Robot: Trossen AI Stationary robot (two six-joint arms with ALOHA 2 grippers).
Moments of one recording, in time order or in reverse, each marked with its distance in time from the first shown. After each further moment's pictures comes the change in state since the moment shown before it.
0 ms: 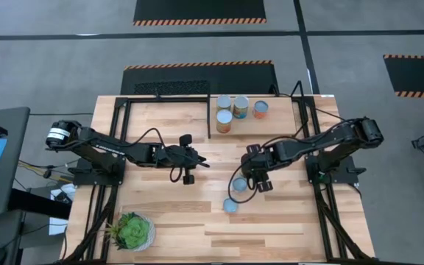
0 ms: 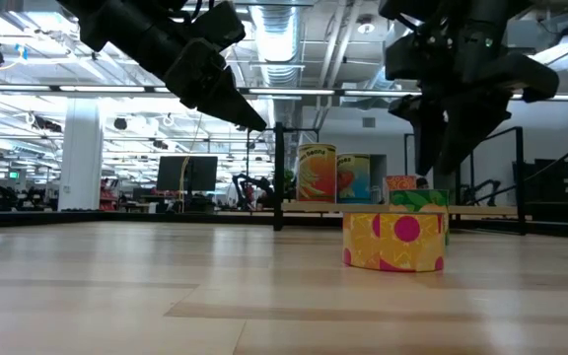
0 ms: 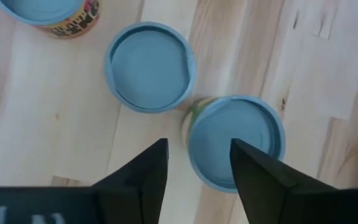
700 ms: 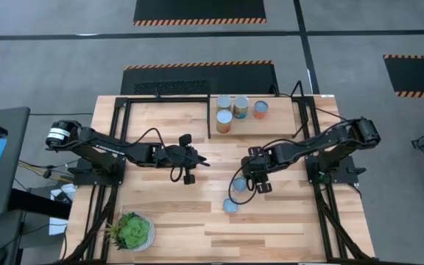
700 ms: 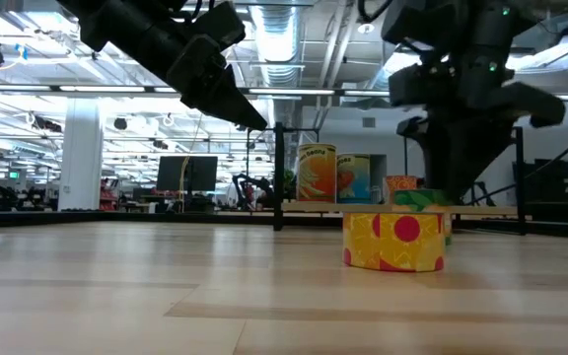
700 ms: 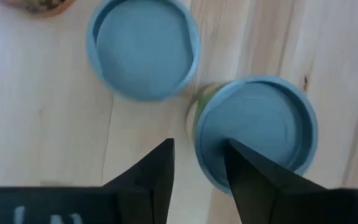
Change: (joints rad) left arm 0.000 0.000 0.000 0.005 -0.001 -0.041; right arm 0.001 0.032 -0.065 0.052 0.000 0.066
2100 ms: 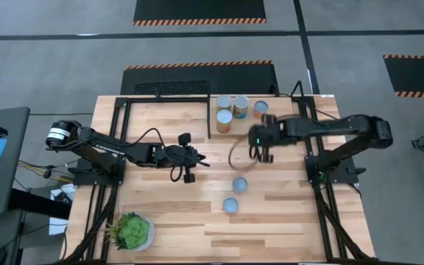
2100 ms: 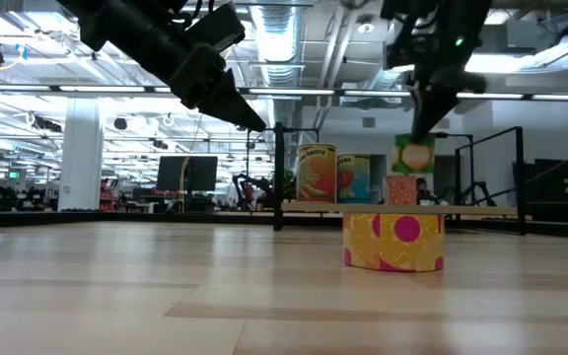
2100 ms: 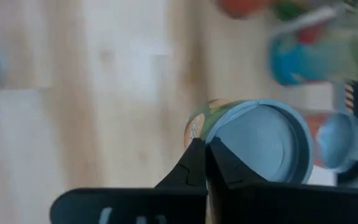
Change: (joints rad) left arm 0.000 0.000 0.000 -0.005 -0.046 0.042; right arm -0.231 -0.160 0.159 -0.279 0.288 -0.054
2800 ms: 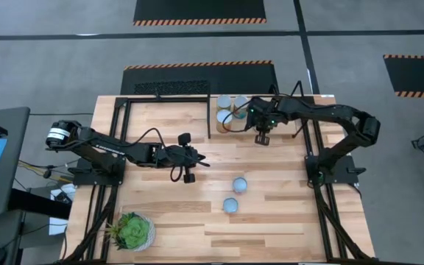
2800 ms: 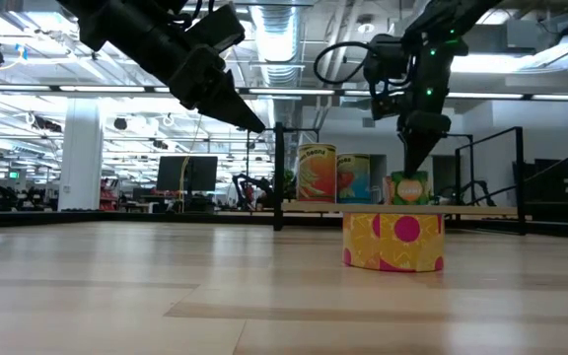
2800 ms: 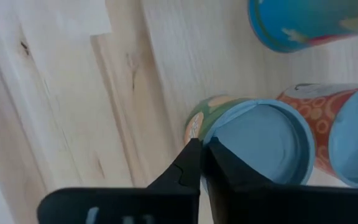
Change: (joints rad) left arm 0.000 0.000 0.000 -0.007 -0.003 0.000; right arm -0.386 0.146 0.002 0.099 -0.238 -0.178
